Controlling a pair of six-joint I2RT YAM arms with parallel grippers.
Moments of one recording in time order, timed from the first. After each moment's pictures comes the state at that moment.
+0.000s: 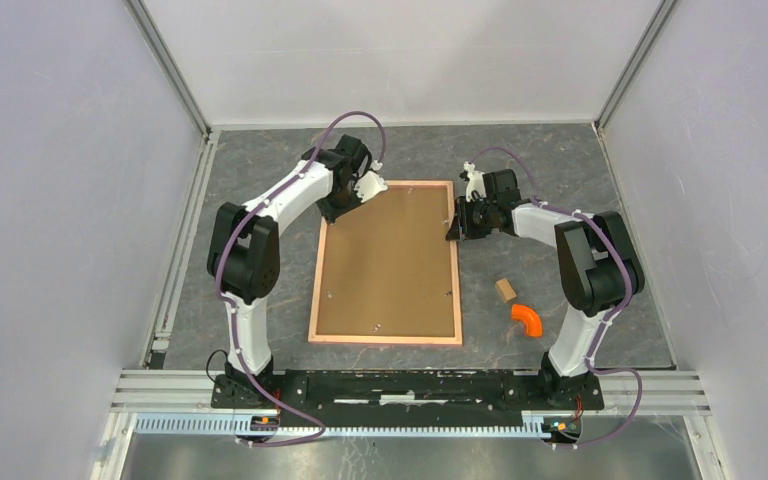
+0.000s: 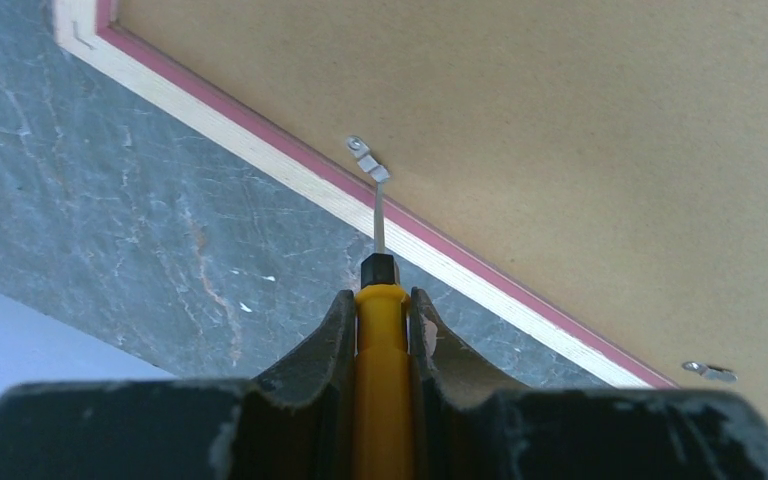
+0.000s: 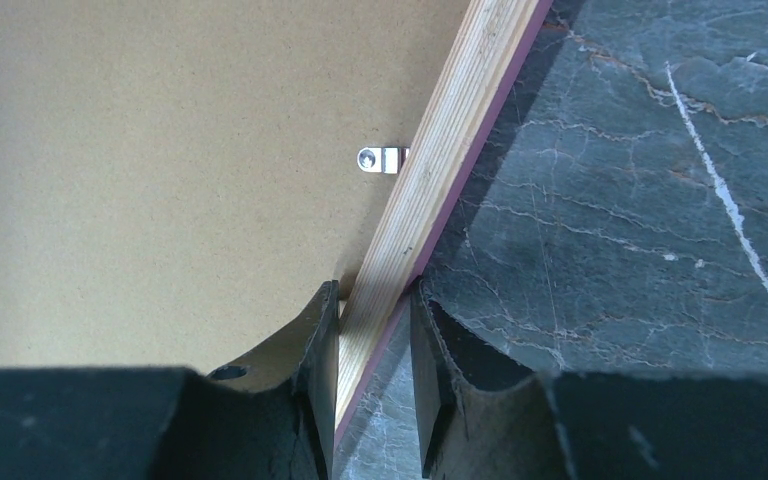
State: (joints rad) left arm -0.45 2.00 1.65 -0.95 -0.16 0.63; right arm 0.27 1.84 1.03 -0.12 -0.41 0.14
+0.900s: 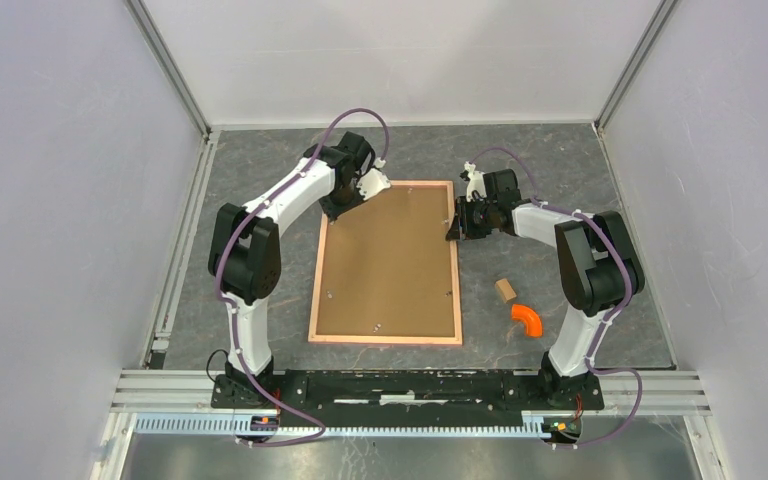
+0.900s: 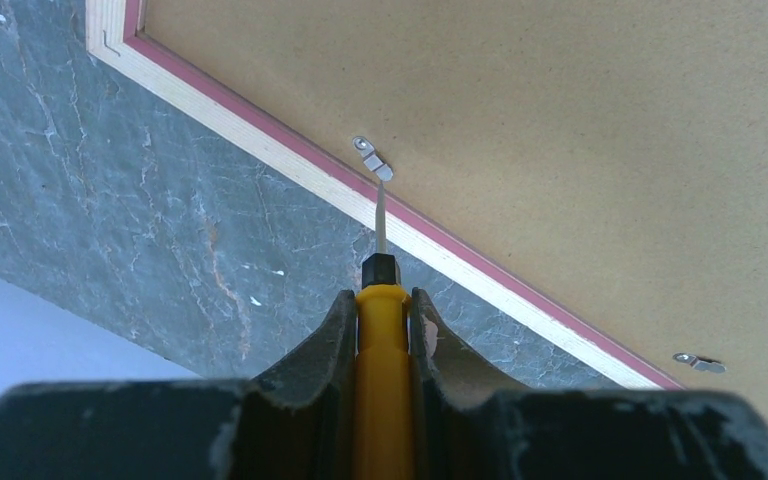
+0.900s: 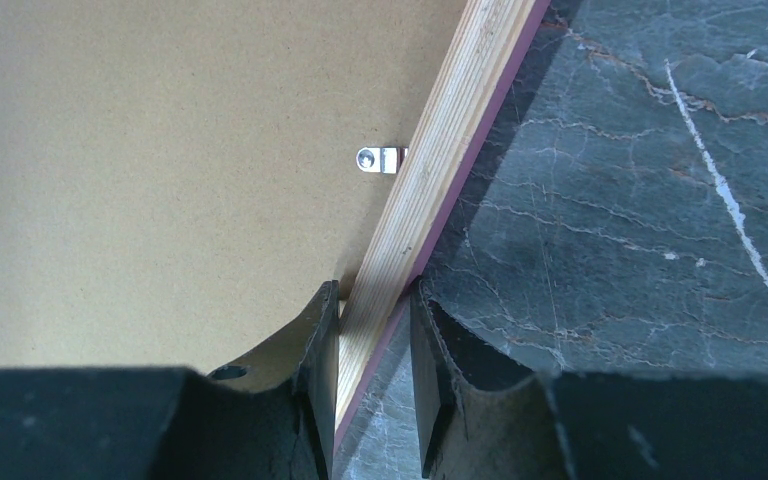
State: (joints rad) left arm -0.46 2.00 1.69 -0.99 -0.17 0.63; right arm 0.27 1.84 1.03 -0.12 -0.41 0.15
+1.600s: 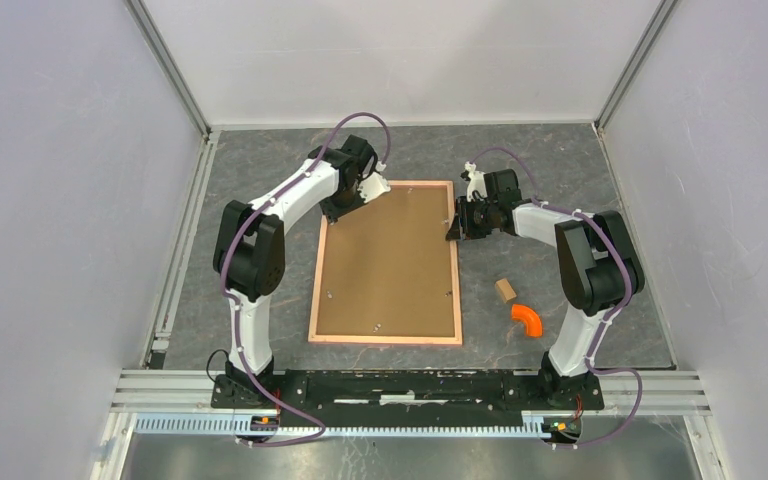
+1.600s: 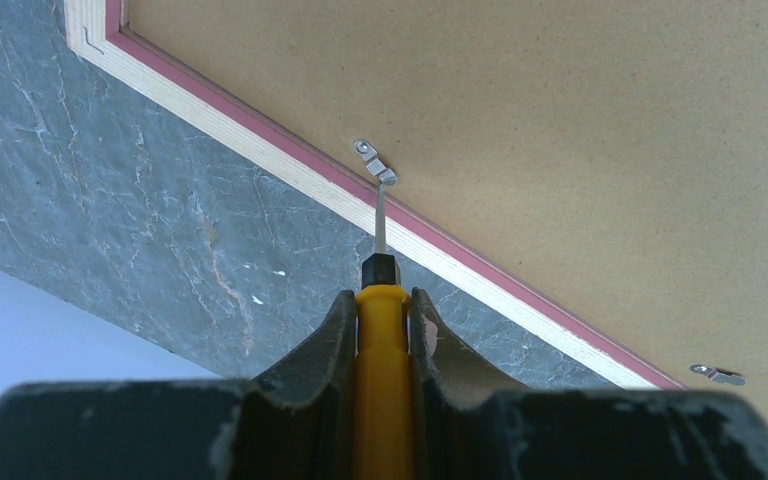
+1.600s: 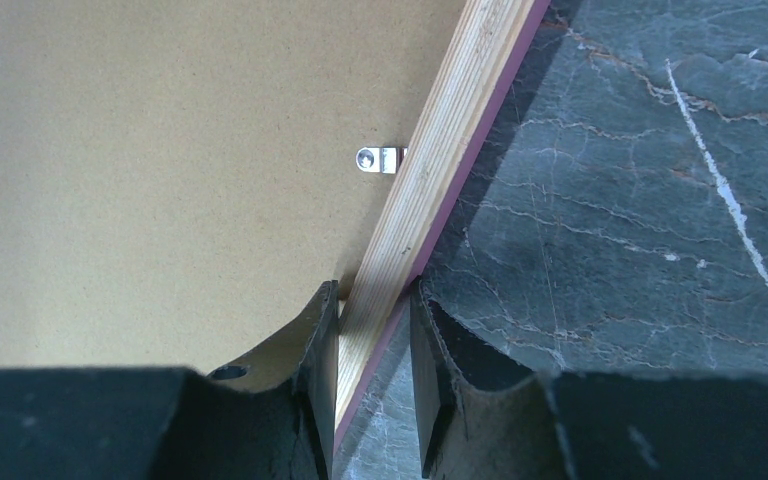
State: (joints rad) left arm -0.47 2.04 1.69 -0.99 -0.21 0.63; right arm 0.26 1.85 1.03 -0.12 -0.42 0.15
